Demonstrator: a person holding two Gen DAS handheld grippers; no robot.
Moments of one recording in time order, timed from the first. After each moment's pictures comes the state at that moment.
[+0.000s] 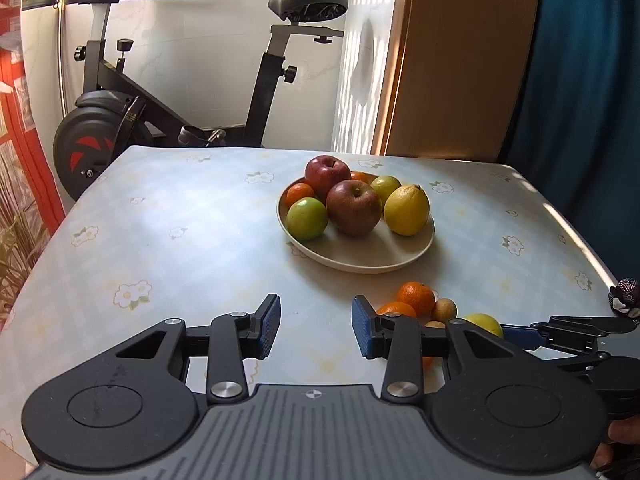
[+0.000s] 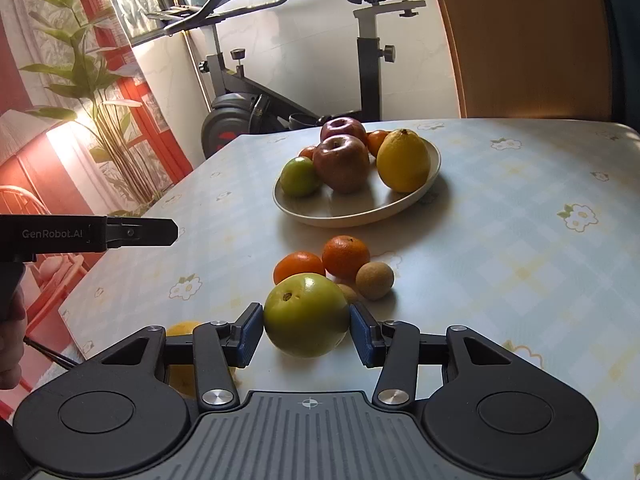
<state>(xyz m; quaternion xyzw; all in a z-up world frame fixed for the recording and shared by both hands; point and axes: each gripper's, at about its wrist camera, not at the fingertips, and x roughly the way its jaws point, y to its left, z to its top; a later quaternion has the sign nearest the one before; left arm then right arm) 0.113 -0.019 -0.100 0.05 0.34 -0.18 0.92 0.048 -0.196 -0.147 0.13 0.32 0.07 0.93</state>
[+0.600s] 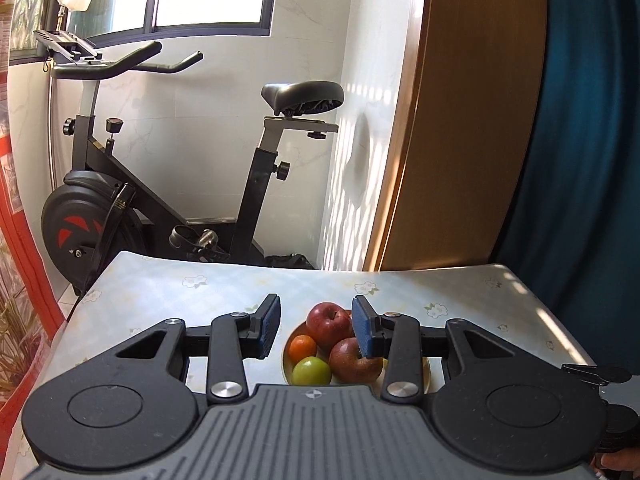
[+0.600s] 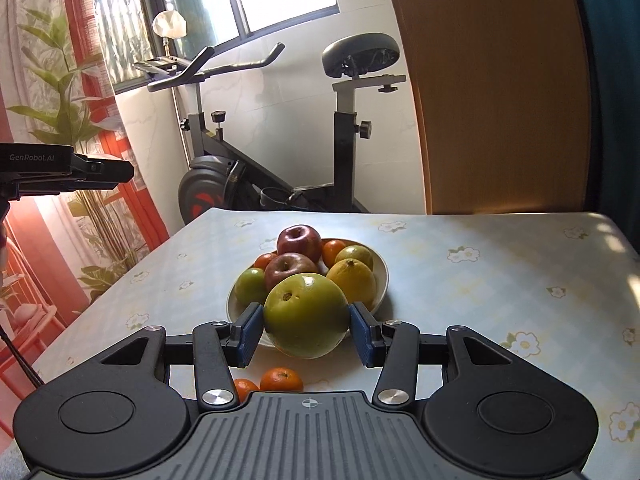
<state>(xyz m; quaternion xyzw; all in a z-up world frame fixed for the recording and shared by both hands) 0.182 -0.026 -0.018 0.02 0.26 -0.21 0.94 0.086 -0.243 -0.092 0.09 0.26 0.03 0.96</state>
